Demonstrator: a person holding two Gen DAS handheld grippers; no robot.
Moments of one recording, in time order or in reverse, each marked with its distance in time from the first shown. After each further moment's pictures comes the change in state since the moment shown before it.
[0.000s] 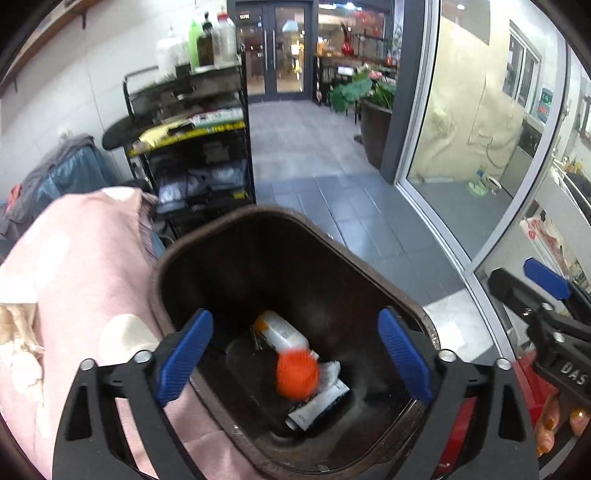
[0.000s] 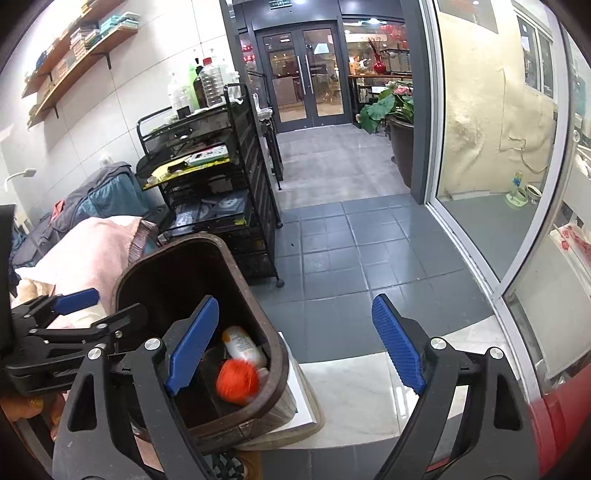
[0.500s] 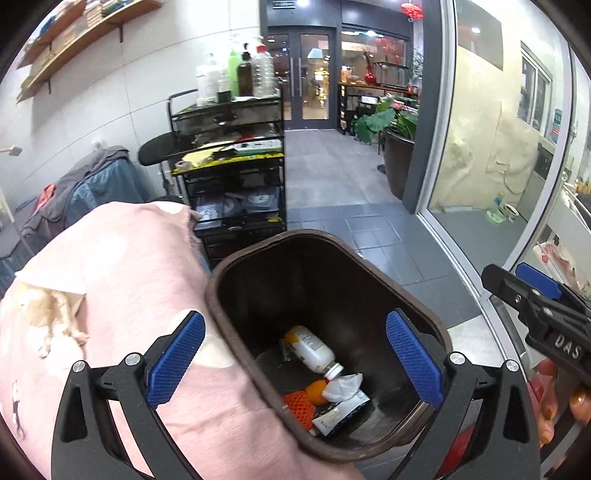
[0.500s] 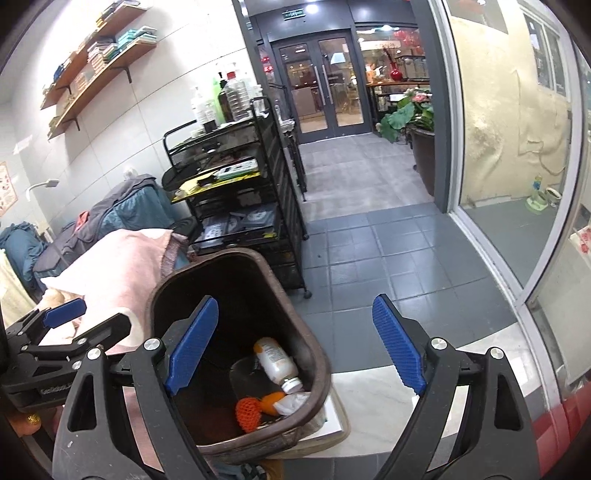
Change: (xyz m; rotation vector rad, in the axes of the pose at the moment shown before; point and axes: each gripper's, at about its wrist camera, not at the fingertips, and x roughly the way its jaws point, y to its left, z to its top) left arm -0.044 0.030 -0.013 -0.055 -0.105 0.093; right arm -0.011 0.024 0.005 0.012 -0.038 0.106
